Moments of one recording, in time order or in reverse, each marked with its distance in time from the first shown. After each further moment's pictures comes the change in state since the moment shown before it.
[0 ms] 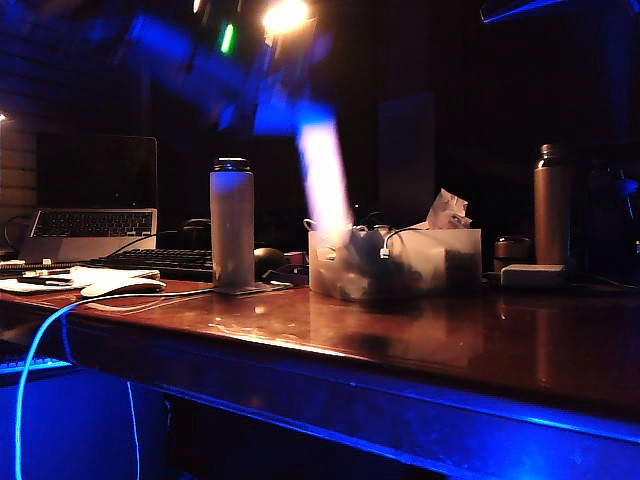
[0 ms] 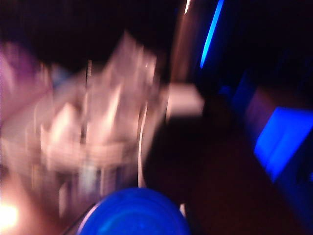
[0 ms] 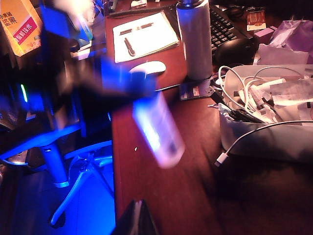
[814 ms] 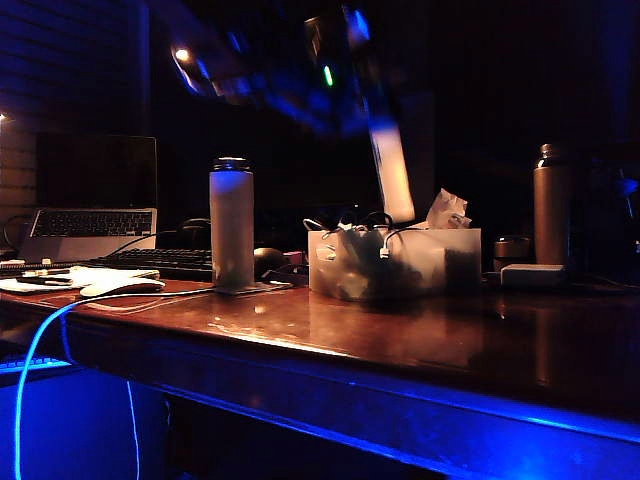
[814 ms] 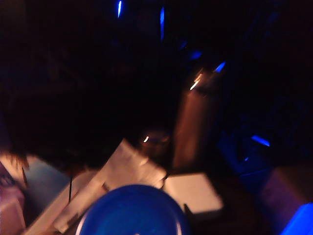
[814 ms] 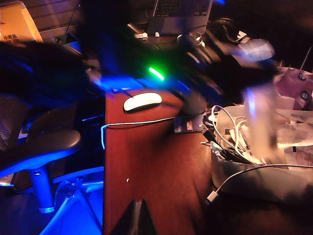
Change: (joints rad) left arm 0.002 0.570 0.785 -0.101 0.035 -0.046; right arm 0.000 -0.001 0.000 0.135 0.004 0.000
